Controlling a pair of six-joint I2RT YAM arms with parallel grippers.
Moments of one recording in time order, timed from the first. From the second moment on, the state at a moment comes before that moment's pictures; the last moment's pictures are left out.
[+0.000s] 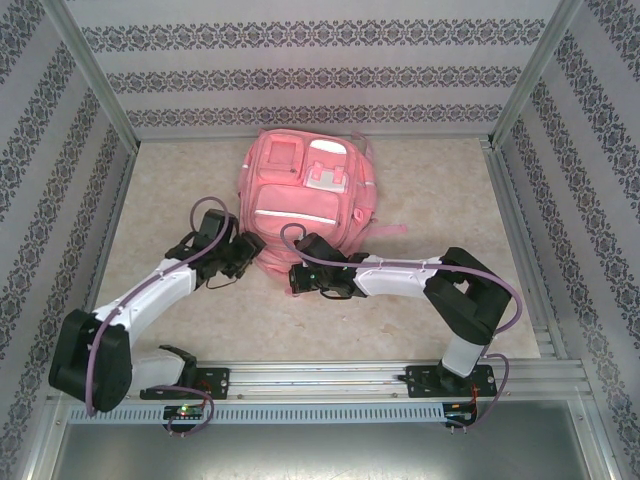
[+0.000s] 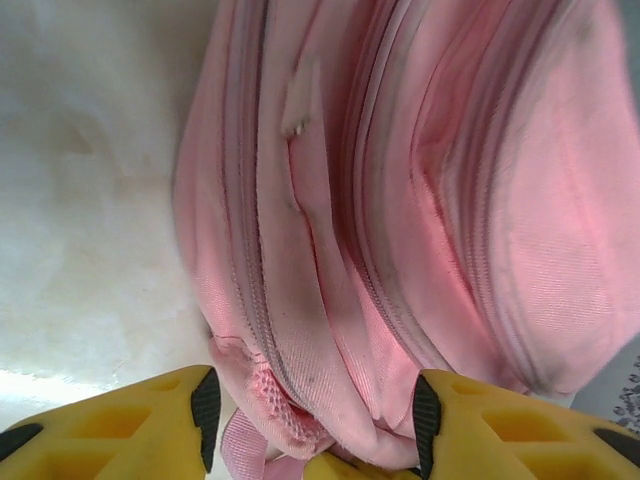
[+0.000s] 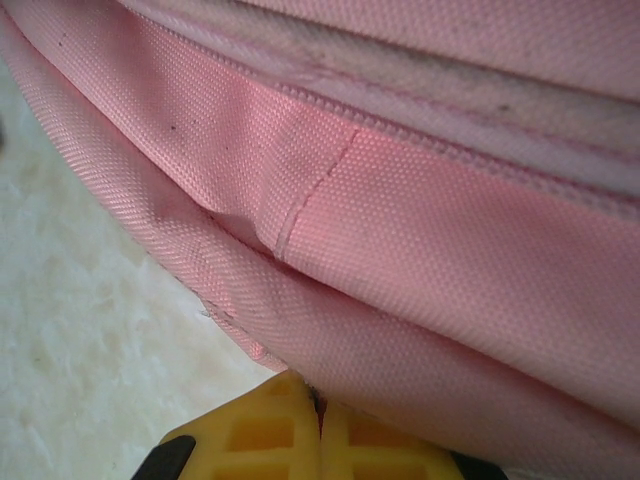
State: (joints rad) left arm -0.34 1.26 0.72 -0.37 0.26 -1.18; right arm 0.93 1.74 0.95 -0.07 -0.10 0.74
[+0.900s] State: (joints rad) left arm -0.34 1.39 0.72 -0.23 0.28 -1.15; right arm 0.92 1.58 0.82 -0.07 -0.07 0.73
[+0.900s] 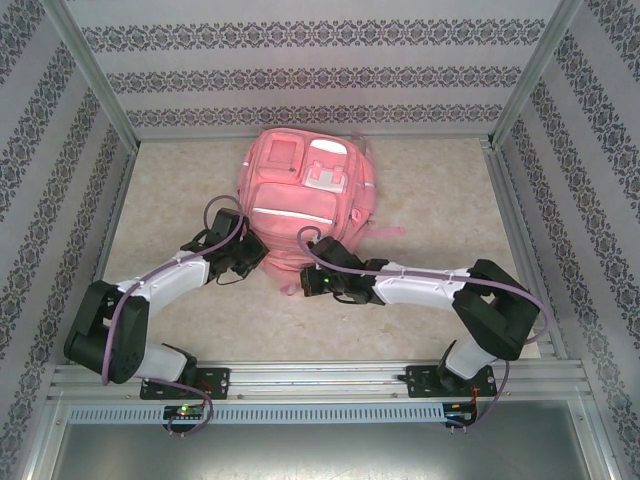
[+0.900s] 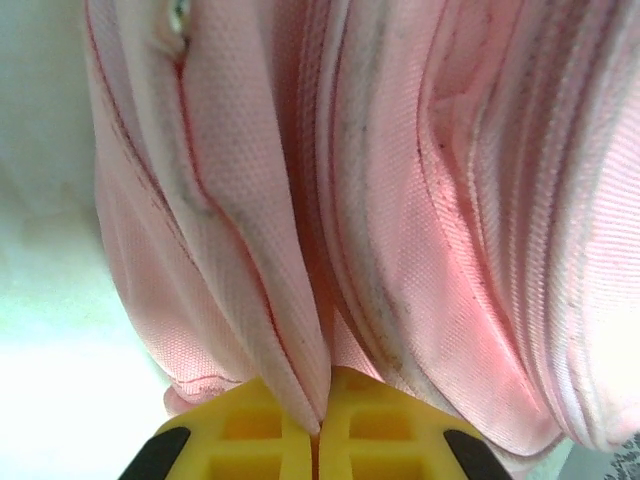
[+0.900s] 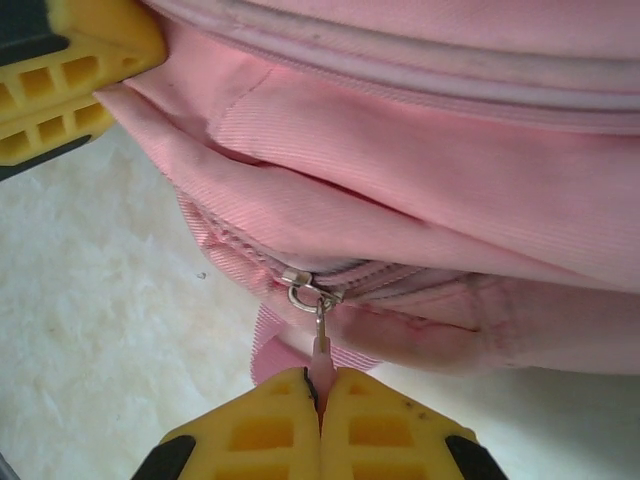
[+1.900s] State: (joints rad) left arm -0.24 1.15 0.77 -0.50 0.21 -1.10; right arm 0.90 1.75 0.93 0.00 -0.19 0.70
